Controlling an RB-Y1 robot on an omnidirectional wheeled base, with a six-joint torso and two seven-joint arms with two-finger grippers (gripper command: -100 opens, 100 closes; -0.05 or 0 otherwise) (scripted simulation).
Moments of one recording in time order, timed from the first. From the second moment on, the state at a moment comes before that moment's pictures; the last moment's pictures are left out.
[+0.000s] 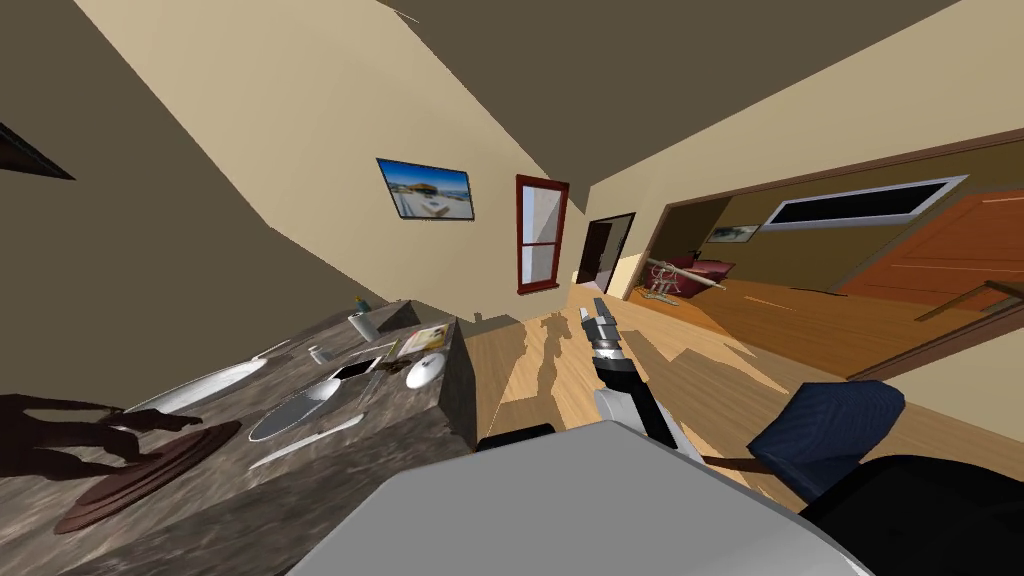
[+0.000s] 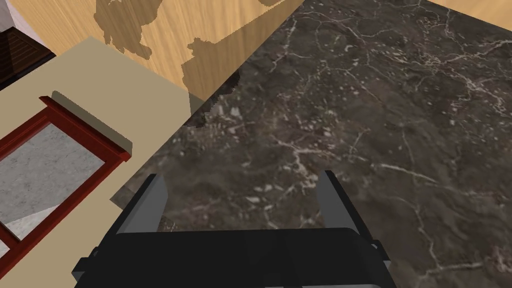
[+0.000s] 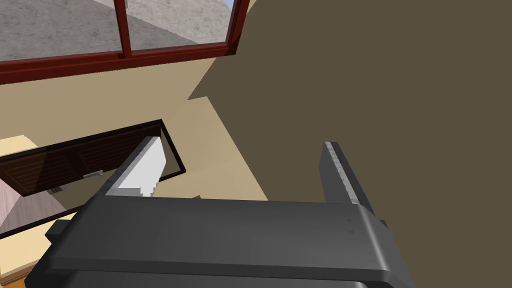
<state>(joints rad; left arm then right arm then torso) 0.94 0.92 -0.08 -1.16 -0.45 -0.92 0.12 0.51 -0.04 -0.07 -2.21 -0.07 -0.44 0.00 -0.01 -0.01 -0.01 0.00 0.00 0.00</state>
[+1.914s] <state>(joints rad) 1.03 1.16 -0.01 -0.61 -0.74 -1.07 0.24 0.51 -0.04 -0.07 -2.21 -0.07 -0.44 0.00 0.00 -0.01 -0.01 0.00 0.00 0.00</state>
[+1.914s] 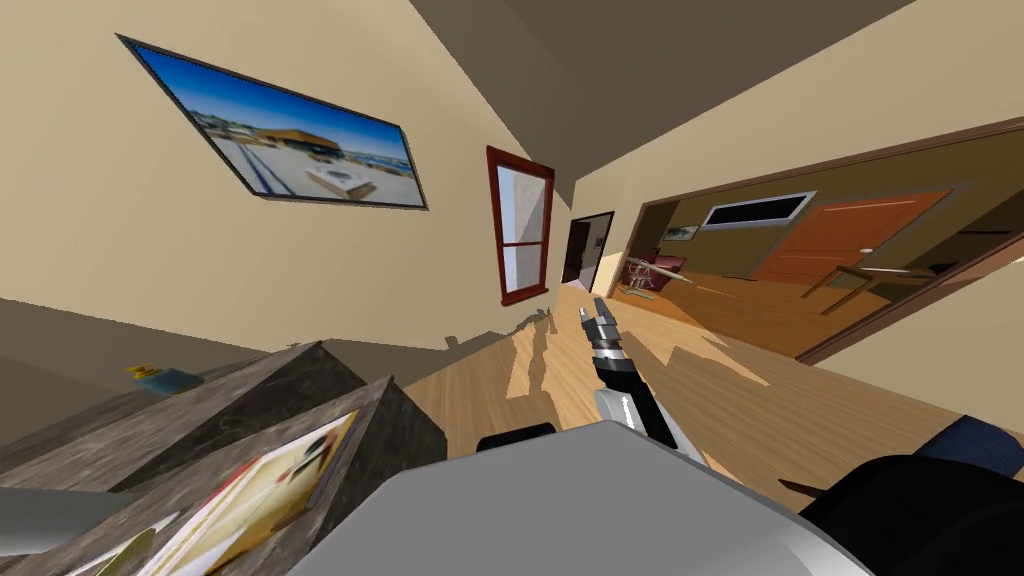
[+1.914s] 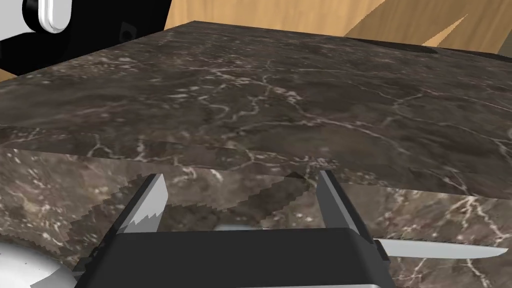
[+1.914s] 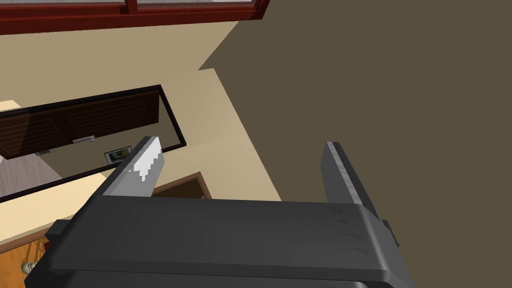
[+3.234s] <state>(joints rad) 0.95 1.15 0.02 -0.49 -0.79 -1.05 0.25 0.51 -0.04 -0.07 -2.21 -0.07 -0.44 0.00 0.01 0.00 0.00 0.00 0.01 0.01</state>
